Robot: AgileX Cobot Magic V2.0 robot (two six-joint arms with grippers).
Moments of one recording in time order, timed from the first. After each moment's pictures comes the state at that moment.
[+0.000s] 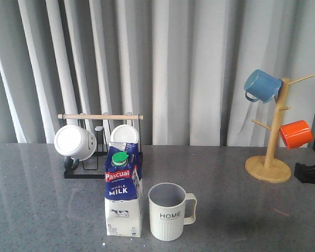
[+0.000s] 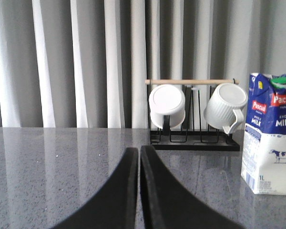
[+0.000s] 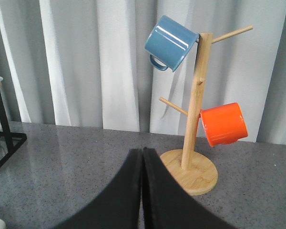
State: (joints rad) left arm 0.05 -0.01 0.02 0.10 -0.07 -0.13; right arm 0.03 1.11 -0.79 -0.11 -0.13 0.11
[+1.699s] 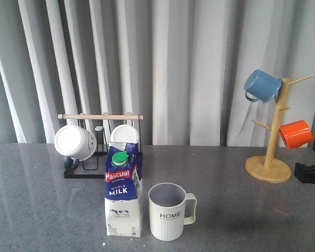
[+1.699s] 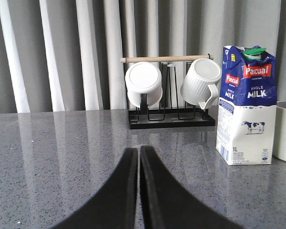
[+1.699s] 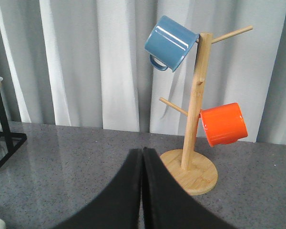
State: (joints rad) left arm -0.05 -0.01 0.02 0.00 0.00 -0.01; right arm 0.03 1.11 -0.79 -0.11 -0.13 0.11
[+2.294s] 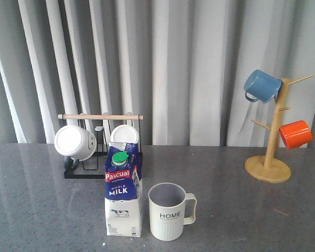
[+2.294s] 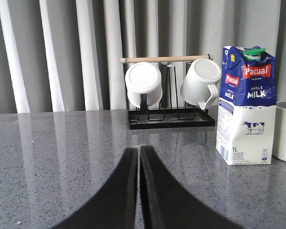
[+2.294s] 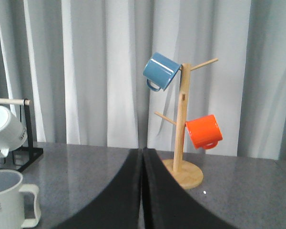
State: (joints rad) left arm -0.05 -0.01 0.02 0.00 0.00 -0.01; right arm 0.03 0.49 -0.38 -0.11 -0.12 0.11
